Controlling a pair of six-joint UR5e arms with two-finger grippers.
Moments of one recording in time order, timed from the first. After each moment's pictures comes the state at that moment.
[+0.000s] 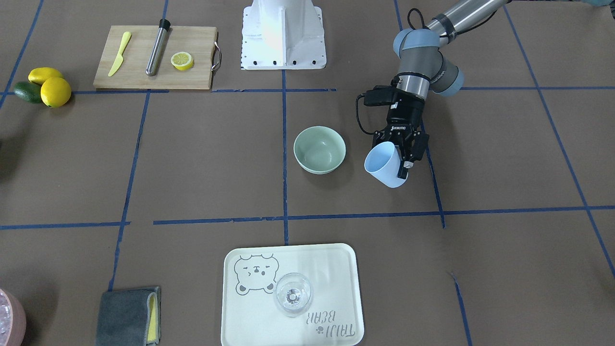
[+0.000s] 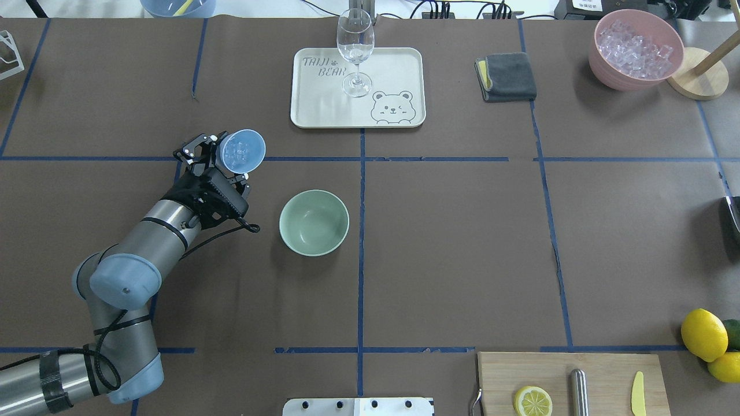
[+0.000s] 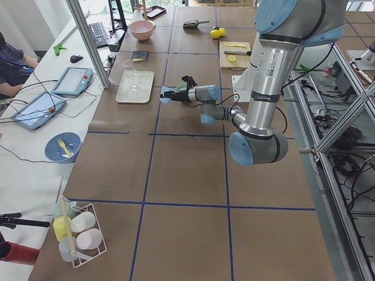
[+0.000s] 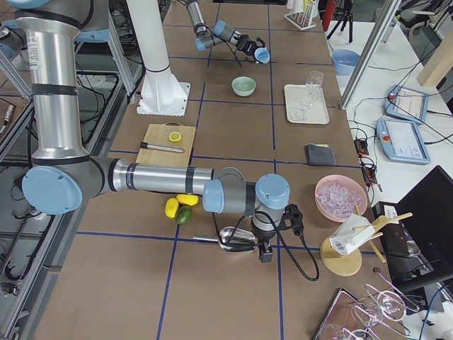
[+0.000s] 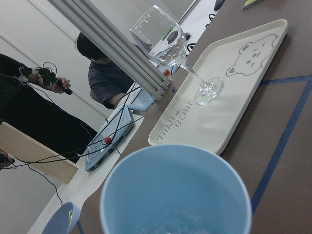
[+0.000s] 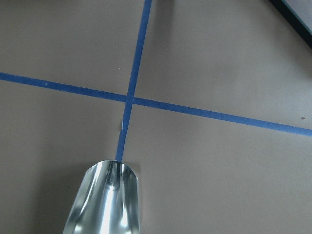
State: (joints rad) left arm -0.40 -1.87 -1.57 -2.74 -0.88 0.14; right arm 1.59 -1.55 1.53 -1.55 2.28 -0.18
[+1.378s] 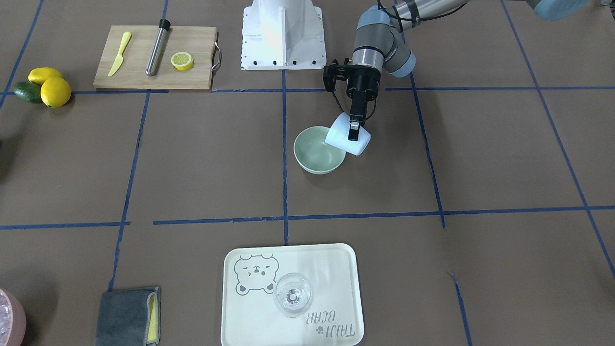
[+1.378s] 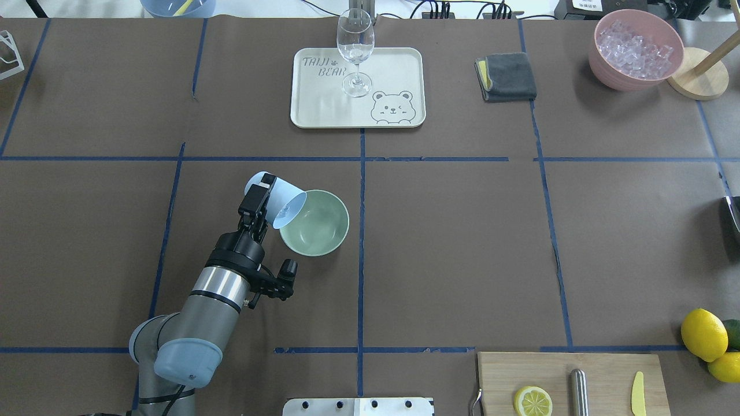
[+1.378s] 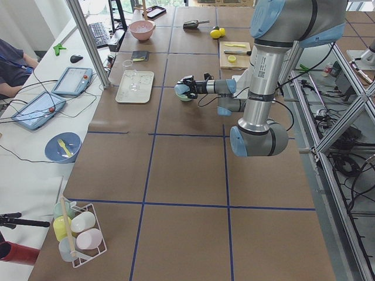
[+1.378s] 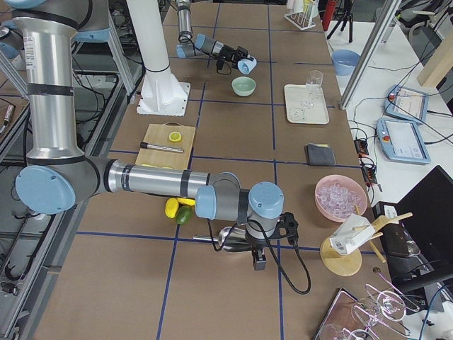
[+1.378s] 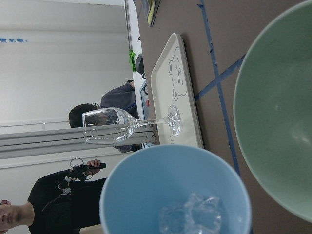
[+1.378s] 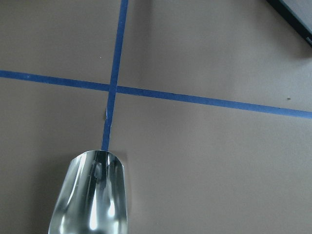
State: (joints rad) left arm -0.18 -1.95 -1.56 -2.74 -0.51 0.96; right arm 1.62 -1.57 1.52 -1.55 2.28 -0.18
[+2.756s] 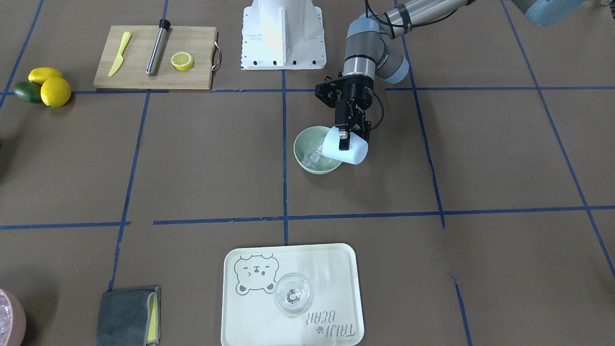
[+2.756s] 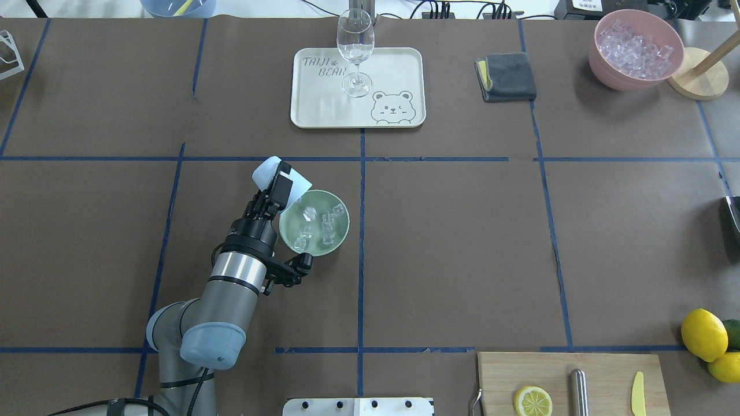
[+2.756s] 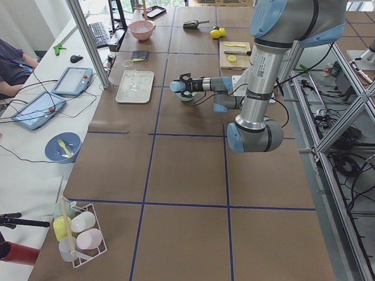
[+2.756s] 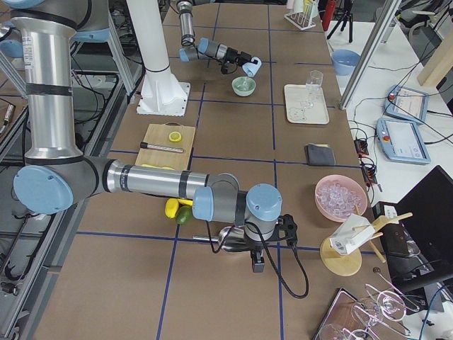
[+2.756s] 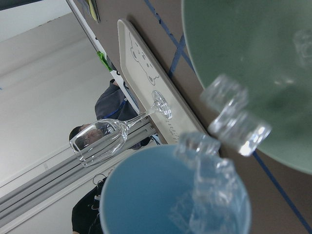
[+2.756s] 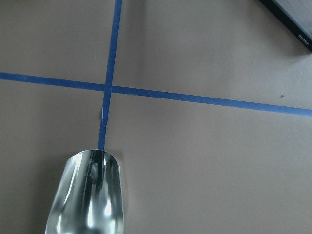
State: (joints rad) left arm -0.22 -2.02 -1.51 -2.68 -0.48 1.37; right arm 1.64 -1.58 1.52 -1.55 2.28 -0.18
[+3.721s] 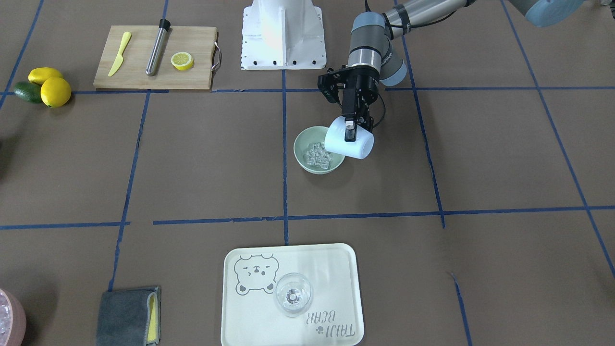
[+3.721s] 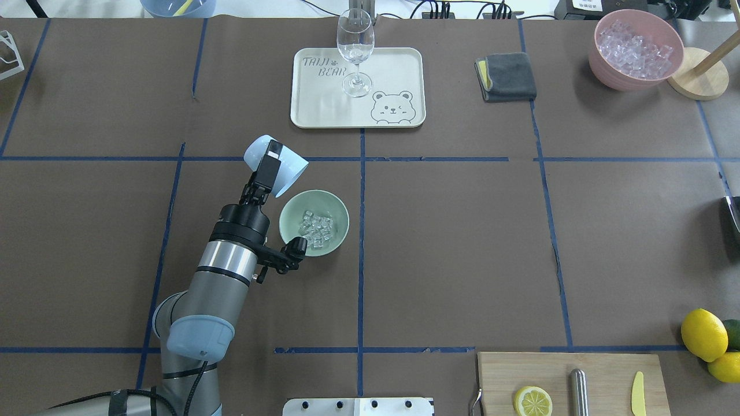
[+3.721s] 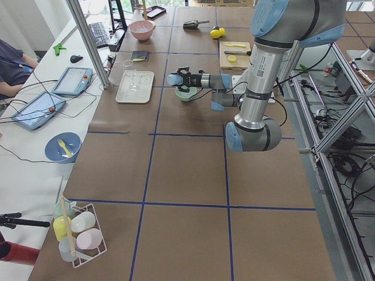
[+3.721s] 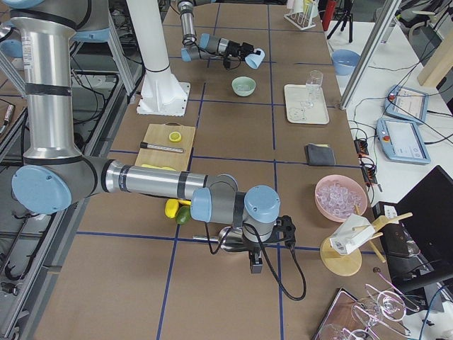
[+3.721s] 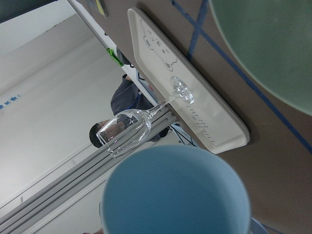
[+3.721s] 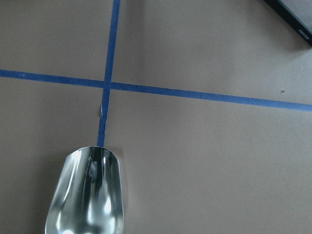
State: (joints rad) left arm -0.25 -2.03 -1.52 -2.88 -0.46 1.30; right arm 1.64 -1.59 1.52 -1.55 2.29 -0.18
